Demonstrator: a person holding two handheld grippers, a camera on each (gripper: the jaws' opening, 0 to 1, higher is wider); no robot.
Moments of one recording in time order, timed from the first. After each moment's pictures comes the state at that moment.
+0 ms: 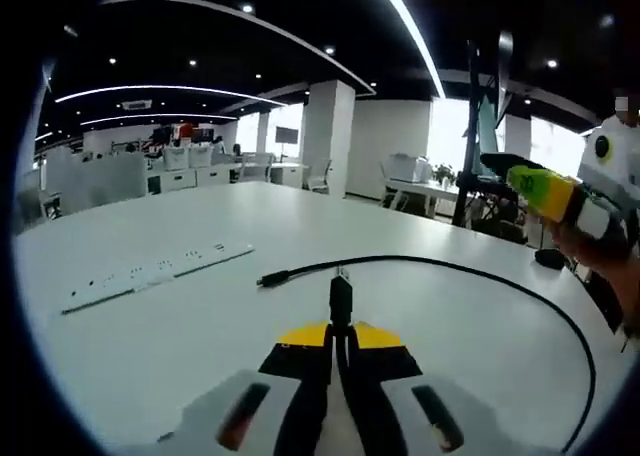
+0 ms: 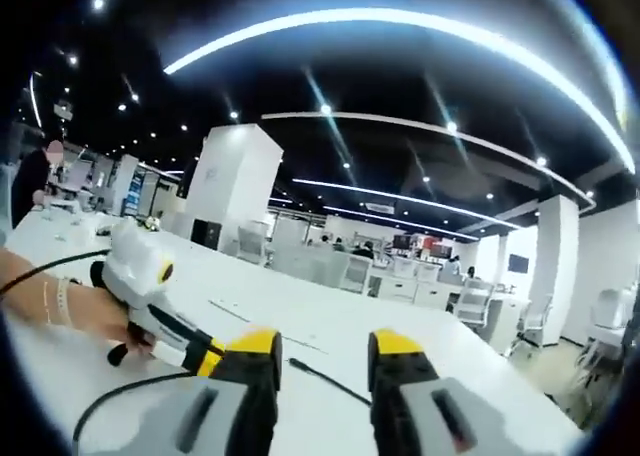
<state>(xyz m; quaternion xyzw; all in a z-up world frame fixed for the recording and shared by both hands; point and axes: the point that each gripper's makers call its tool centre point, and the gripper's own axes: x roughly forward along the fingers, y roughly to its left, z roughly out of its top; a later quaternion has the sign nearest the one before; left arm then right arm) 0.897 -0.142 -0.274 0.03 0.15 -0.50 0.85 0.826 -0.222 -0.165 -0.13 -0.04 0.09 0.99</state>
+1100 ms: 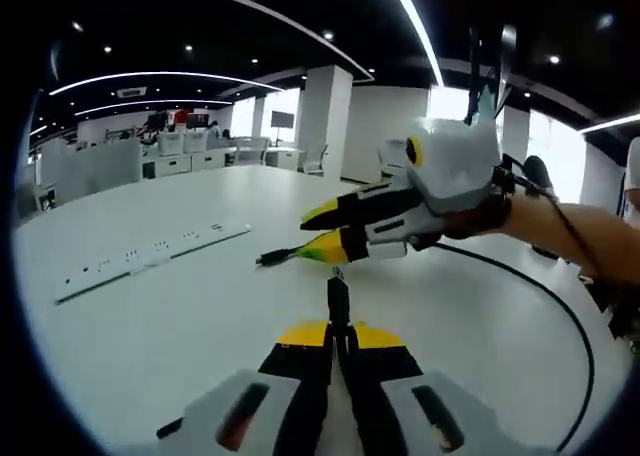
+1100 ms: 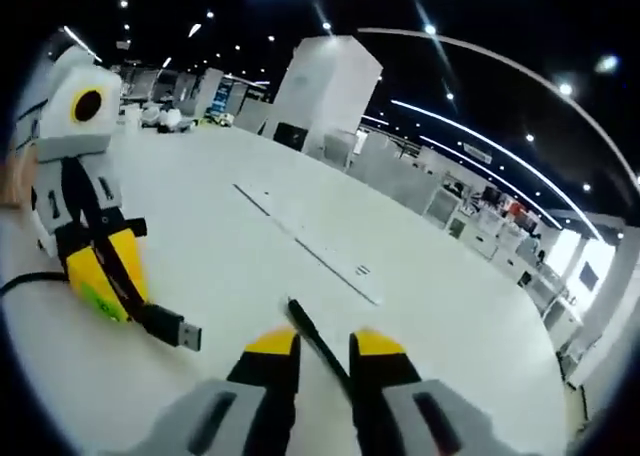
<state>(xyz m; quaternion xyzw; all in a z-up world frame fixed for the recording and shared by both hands) 0.892 -0.135 -0.289 0.04 0.18 -0.51 0.84 0.989 -0.204 -0.294 -0.24 0.18 0.28 0.91</state>
